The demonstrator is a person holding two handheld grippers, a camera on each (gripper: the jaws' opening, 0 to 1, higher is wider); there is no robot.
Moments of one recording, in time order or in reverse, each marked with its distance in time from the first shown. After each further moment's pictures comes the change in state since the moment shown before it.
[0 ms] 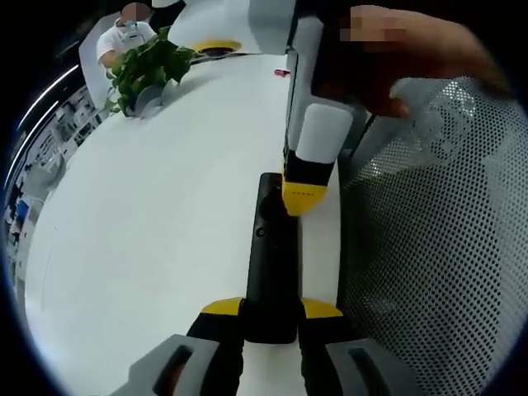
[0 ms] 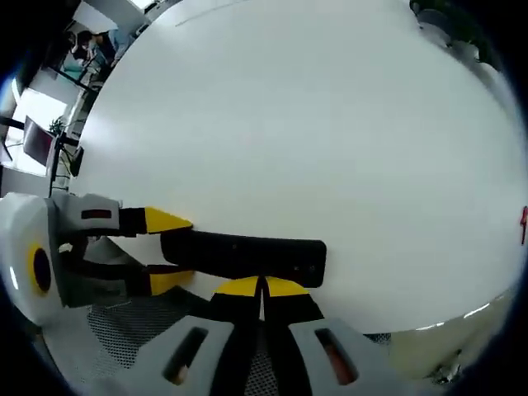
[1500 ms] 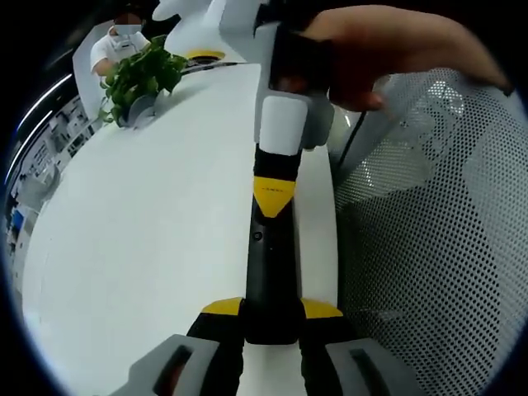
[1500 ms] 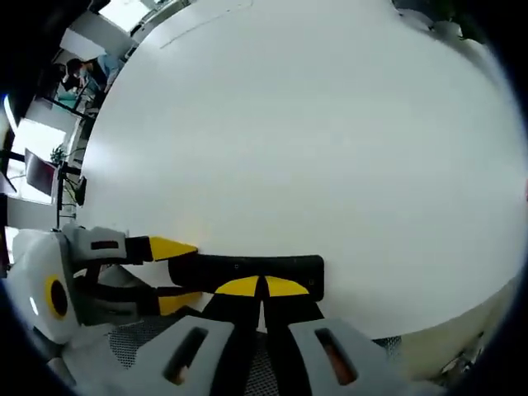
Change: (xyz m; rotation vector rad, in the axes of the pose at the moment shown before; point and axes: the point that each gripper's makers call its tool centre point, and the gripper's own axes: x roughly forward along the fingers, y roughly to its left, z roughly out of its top) left arm 0.001 0.001 0.002 0.039 -0.045 -0.030; right arm 0.001 0.000 0.018 0.100 -0.023 0.037
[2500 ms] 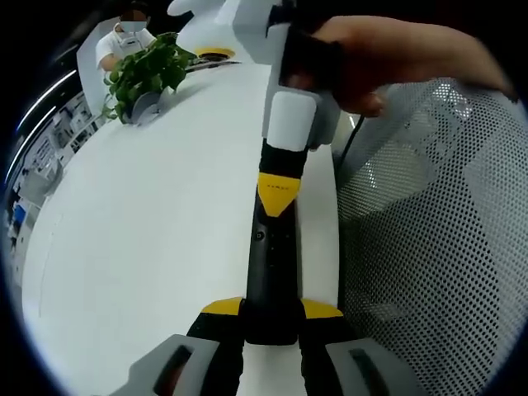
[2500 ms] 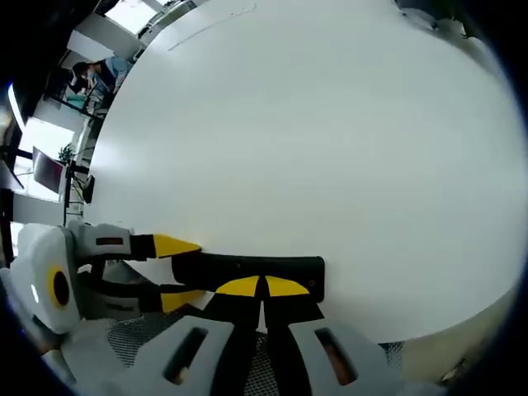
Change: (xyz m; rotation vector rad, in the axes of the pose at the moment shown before) left arm 0.000 0.000 0.000 -0.024 0.006 0.012; right arm -0.002 0.003 -0.001 -0.030 -0.022 0.037
